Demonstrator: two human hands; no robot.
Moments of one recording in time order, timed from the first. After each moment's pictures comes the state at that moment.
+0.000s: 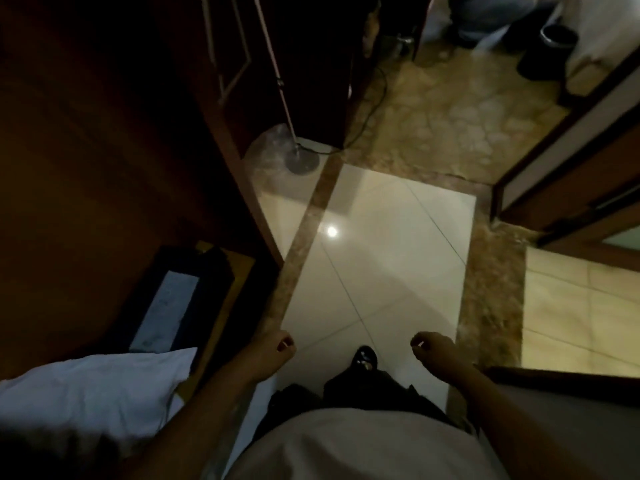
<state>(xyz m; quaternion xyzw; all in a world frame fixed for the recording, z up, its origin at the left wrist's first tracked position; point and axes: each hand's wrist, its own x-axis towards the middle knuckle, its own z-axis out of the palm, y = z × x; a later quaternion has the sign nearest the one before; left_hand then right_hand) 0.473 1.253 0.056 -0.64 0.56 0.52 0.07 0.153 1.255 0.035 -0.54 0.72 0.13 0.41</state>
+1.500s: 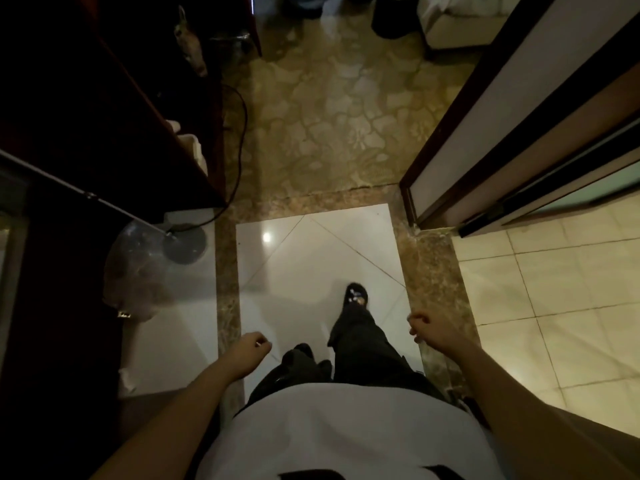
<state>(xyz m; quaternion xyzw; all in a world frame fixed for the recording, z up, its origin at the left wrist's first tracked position) 0.236 0.752 -0.002 -0.58 0.60 0.51 0.21 -0.085 0.876 0.029 -0.22 0.83 -0.10 0.50</state>
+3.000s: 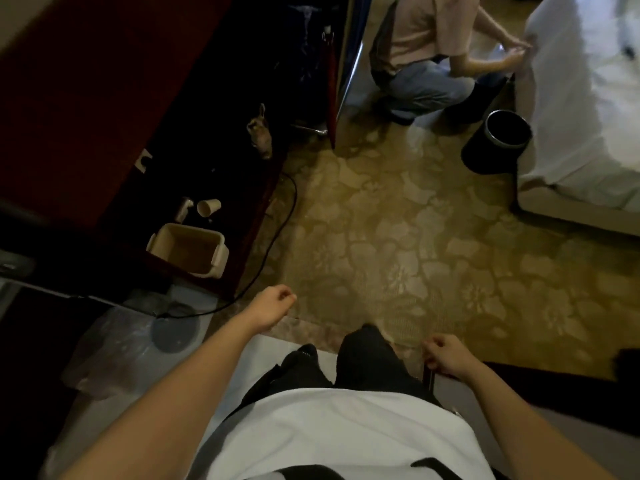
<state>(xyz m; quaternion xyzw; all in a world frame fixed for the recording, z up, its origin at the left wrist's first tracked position) -0.034 0.210 0.040 -0.66 0.52 0.55 0.00 -0.359 0.302 0.020 -0.33 0.78 0.00 0.53</state>
